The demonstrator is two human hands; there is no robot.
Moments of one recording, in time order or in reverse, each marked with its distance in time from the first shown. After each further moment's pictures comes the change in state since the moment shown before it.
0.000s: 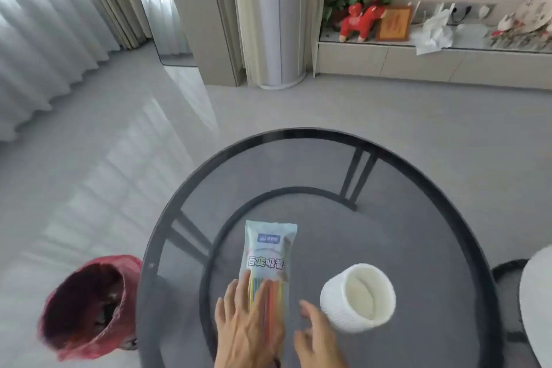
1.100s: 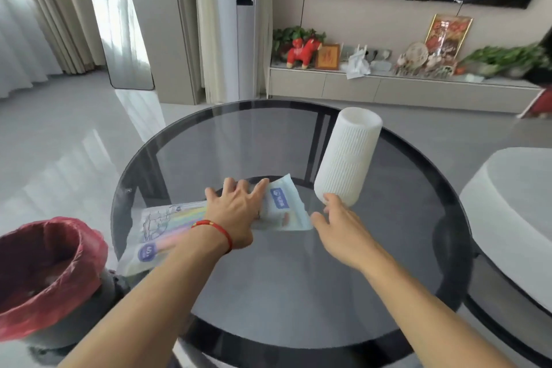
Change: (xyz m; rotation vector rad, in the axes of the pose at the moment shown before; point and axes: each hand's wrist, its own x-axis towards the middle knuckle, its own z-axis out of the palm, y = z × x) left_hand 0.005 -0.083 0.031 0.431 -0.061 0.547; right_hand -0.039 0.044 0.022 -0.313 0.293 -0.156
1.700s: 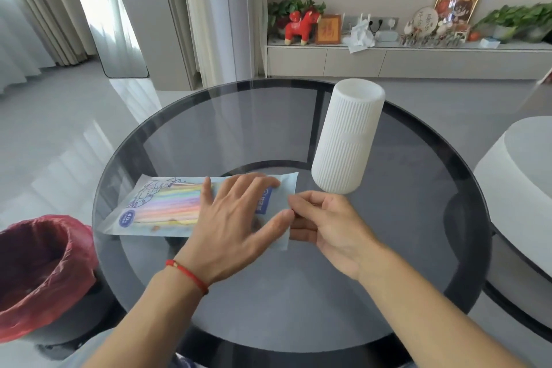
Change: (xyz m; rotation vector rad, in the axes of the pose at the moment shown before) left_hand -0.040 0.026 -0.003 -0.510 0.353 0.152; right_hand 0.001 -0.009 0.012 1.144 -0.257 0.045
